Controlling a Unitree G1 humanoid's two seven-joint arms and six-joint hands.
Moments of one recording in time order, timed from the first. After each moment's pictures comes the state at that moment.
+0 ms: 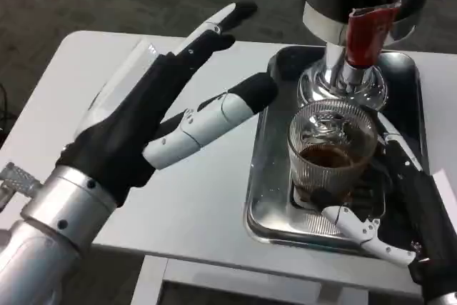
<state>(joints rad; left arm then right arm) -0.31 0.42 0.02 -0.73 0.15 0.37 -0.35 0.00 -0.17 0.00 -0.16 -0.29 -0.33 -0.08</state>
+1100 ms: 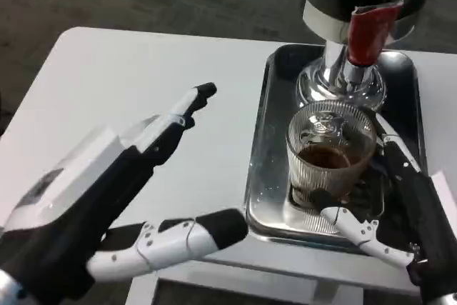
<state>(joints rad) 0.15 0.55 0.24 -0.94 0.17 0.18 -0.45 0.01 -0.17 0.01 -0.16 -0.30 -0.33 -0.09</state>
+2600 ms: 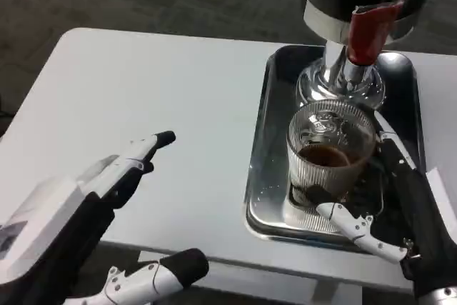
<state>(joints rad) 0.35 0.42 0.30 -0.82 0.28 -0.10 -0.39 -0.04 -0.17 0.03 -0.09 -0.33 -0.34 -0.12</state>
